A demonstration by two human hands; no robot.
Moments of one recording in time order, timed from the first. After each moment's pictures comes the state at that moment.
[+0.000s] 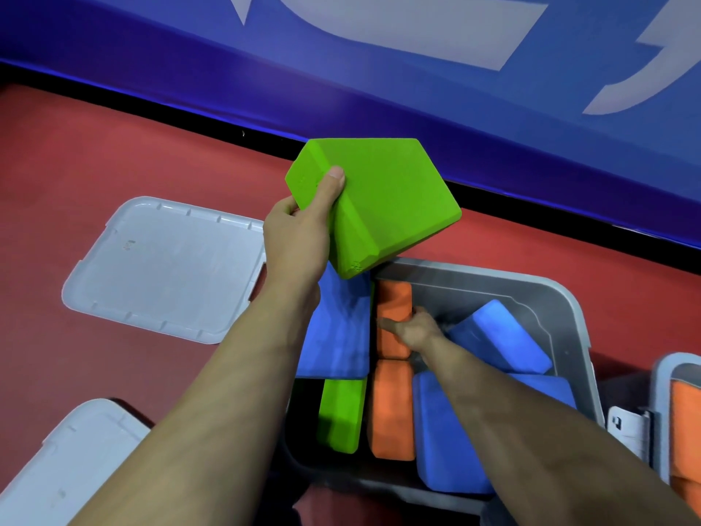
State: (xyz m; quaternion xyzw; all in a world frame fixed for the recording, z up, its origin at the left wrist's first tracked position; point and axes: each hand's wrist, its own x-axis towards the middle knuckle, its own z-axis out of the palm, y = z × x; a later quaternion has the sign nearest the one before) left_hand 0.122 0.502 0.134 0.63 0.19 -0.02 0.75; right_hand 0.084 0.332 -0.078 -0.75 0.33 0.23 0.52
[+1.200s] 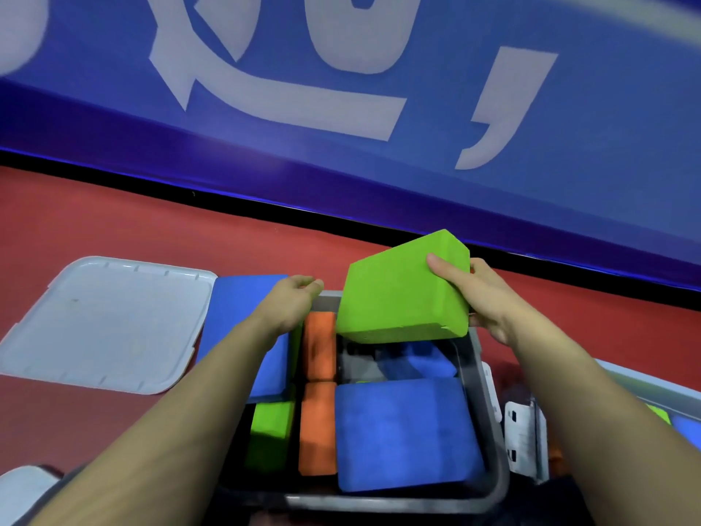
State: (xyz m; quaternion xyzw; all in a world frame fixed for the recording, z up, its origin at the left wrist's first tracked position) left_hand 0.089 0.431 0.112 0.82 0.05 -0.25 0.51; right_hand 0.026 0.148 0.144 -0.74 0.24 0.10 0.61
